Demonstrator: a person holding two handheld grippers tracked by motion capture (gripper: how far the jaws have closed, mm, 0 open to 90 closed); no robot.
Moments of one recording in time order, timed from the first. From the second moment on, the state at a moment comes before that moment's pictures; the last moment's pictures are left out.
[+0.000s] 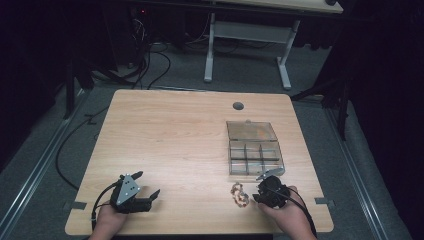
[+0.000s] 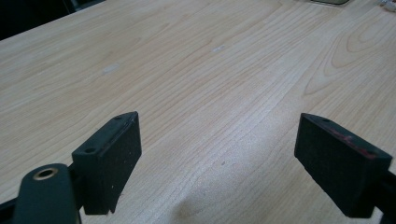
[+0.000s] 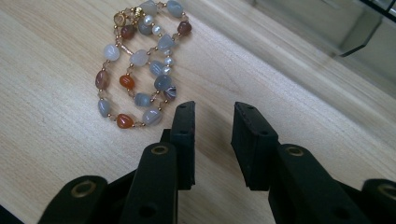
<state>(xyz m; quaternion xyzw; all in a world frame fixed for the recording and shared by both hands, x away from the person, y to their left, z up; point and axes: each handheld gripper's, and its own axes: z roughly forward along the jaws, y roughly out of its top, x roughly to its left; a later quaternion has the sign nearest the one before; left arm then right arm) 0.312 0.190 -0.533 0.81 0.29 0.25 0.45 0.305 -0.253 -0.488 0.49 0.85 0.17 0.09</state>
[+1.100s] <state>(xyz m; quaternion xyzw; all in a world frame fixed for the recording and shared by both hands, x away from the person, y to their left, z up) 0.312 0.191 -0.533 0.80 0.30 0.25 0.45 0.320 -0.223 -0.477 0.44 0.89 0.08 0.03</state>
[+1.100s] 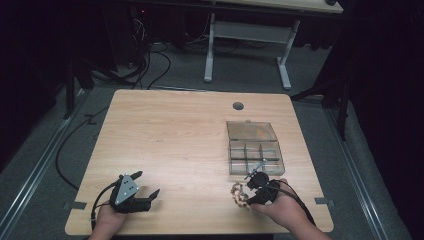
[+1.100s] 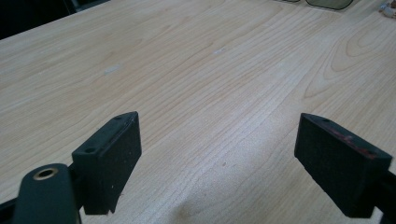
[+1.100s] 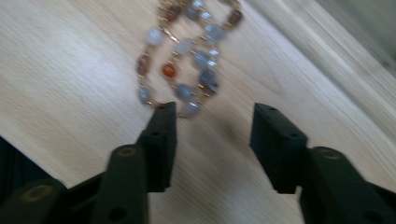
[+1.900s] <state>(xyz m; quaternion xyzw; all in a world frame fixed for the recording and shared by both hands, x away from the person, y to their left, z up) 0.312 0.191 -0.533 0.80 0.30 0.25 0.45 0.338 -0.187 -0.493 0.41 0.91 0.06 0.03</state>
